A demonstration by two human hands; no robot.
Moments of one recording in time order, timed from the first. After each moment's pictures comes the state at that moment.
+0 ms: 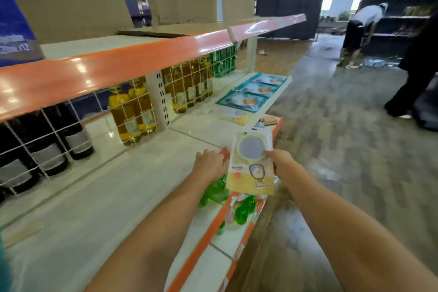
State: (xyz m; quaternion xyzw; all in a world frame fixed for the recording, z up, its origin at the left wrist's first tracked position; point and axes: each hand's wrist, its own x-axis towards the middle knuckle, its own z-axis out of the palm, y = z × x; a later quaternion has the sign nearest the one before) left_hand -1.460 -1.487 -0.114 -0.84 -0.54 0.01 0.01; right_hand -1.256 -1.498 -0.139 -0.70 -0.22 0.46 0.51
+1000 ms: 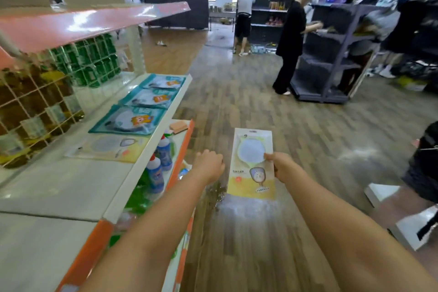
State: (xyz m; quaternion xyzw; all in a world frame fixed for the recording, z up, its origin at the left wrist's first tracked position) left_hand -1.150 -1.378 -0.139 -0.95 -0.31 0.05 0.01; right_hand -0.975 -1.496 -0.160 -0.74 -0.05 0.35 0.58
